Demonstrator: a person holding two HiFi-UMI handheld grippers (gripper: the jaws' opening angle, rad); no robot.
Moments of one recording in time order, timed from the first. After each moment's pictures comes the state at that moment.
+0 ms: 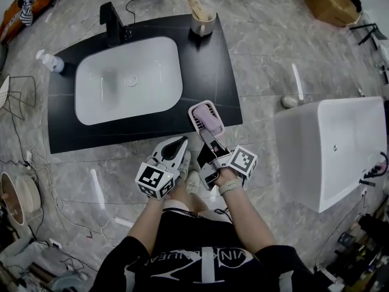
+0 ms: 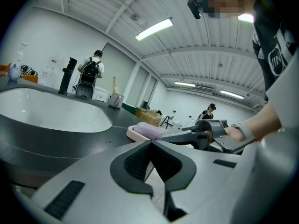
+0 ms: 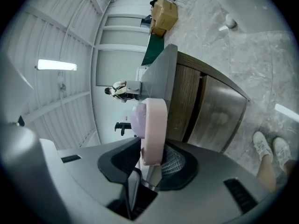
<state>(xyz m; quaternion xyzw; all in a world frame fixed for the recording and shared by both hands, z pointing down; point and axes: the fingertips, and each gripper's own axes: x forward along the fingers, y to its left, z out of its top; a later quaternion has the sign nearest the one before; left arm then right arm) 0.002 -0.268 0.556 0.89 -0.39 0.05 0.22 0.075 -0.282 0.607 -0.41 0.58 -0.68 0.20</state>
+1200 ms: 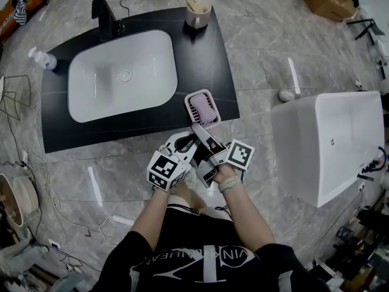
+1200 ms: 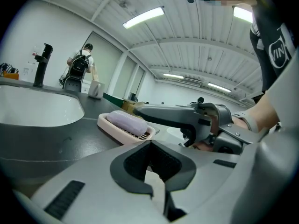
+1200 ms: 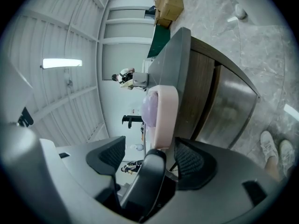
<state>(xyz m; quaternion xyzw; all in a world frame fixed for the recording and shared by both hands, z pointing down) 0.063 -0.264 0.575 0.92 -0.31 0.09 0.21 0.061 -0.284 0.598 -0.35 0.63 -0.67 0.19</state>
